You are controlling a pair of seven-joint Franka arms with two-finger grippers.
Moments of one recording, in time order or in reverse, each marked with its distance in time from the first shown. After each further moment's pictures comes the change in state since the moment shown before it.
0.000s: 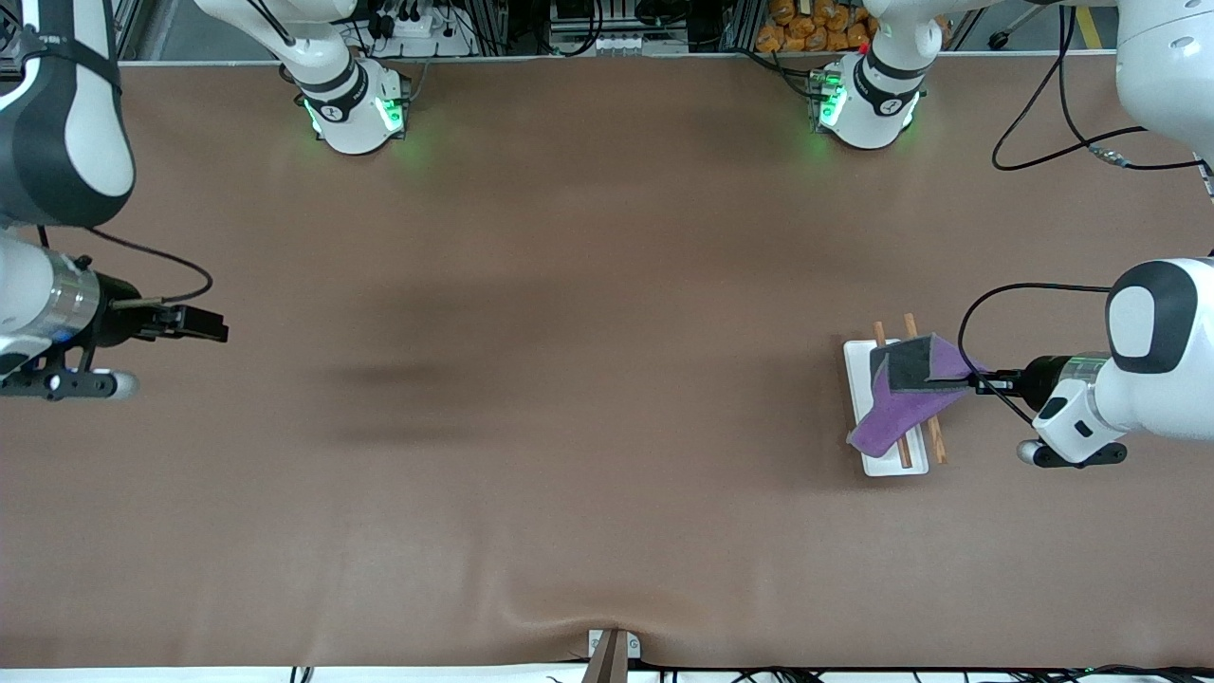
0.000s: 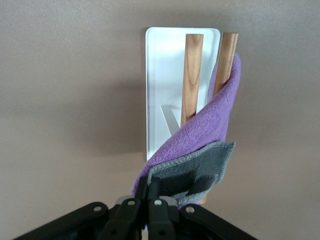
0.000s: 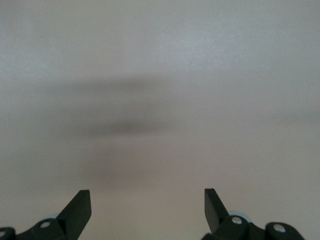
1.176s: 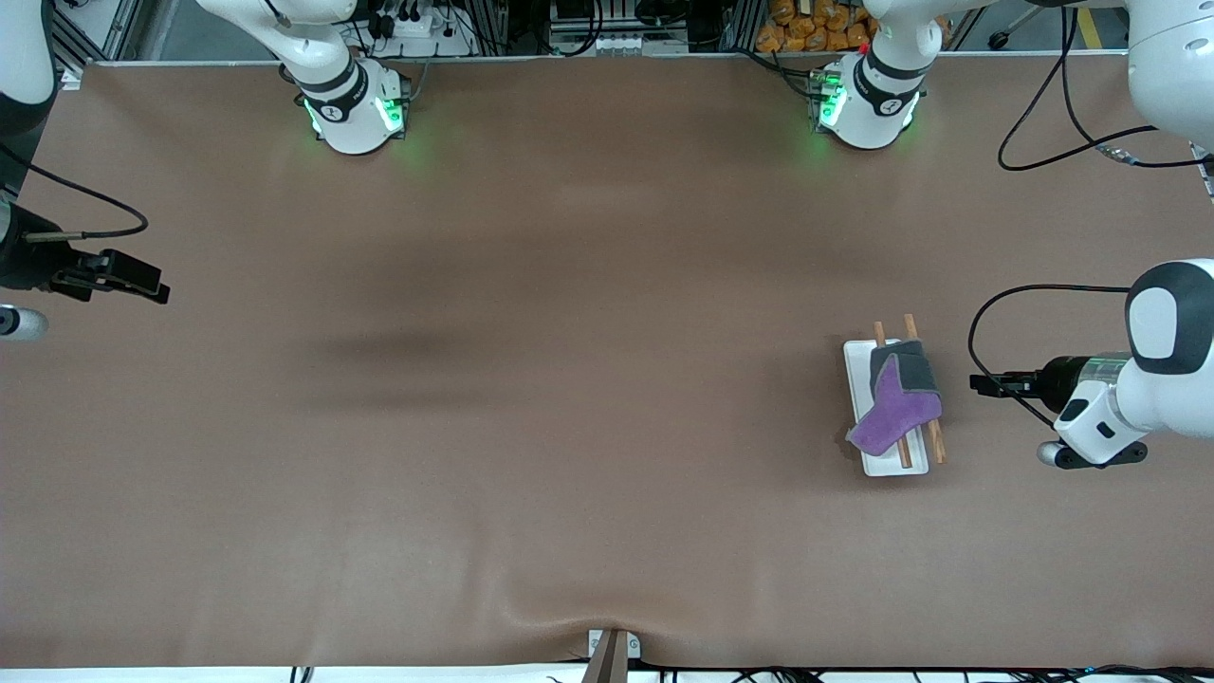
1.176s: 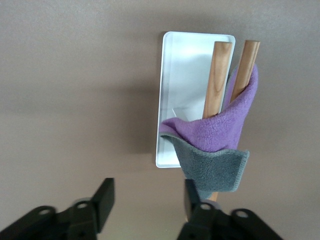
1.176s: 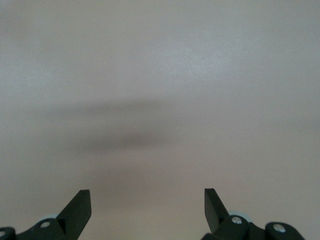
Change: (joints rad) left arm 0.029 0.004 0.004 0.011 0.000 0.003 0.000; right arm -0.059 -0.082 0.001 0.062 -0.003 -0.082 -0.021
